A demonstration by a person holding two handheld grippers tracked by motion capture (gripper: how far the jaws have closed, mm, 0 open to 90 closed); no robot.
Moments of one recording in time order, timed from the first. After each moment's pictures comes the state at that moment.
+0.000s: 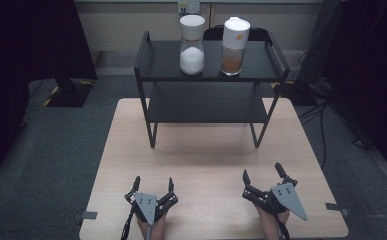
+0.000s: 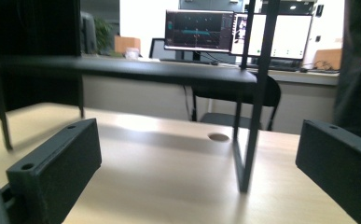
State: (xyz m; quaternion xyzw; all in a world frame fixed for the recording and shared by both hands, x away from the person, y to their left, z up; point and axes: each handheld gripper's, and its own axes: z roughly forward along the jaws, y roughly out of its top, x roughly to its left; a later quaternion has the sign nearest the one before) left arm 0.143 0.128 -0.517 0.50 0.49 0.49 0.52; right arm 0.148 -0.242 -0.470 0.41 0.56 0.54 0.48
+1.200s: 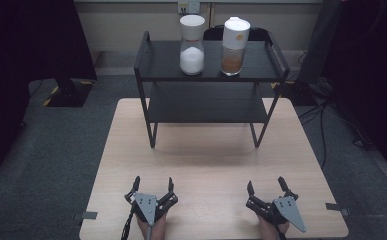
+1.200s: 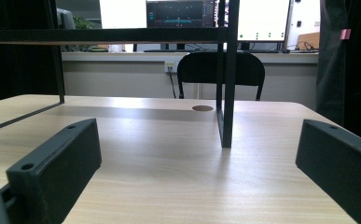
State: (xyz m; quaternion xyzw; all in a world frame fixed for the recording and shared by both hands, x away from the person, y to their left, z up) left arm 0.143 0.126 -0.517 0.50 0.49 0.50 0.51; right arm 0.140 -0.250 -0.516 0.46 0.53 0.54 0.47
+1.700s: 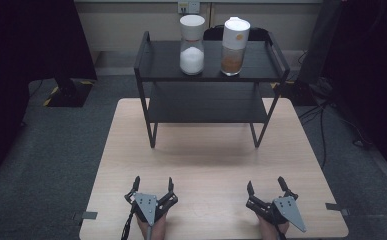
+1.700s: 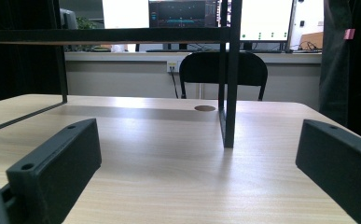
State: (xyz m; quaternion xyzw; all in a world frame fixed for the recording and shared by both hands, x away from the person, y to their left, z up) left arm 0.143 0.126 -0.517 0.50 0.49 0.50 0.51; right arm 0.140 -0.251 -0.516 0.45 0.53 0.54 0.47
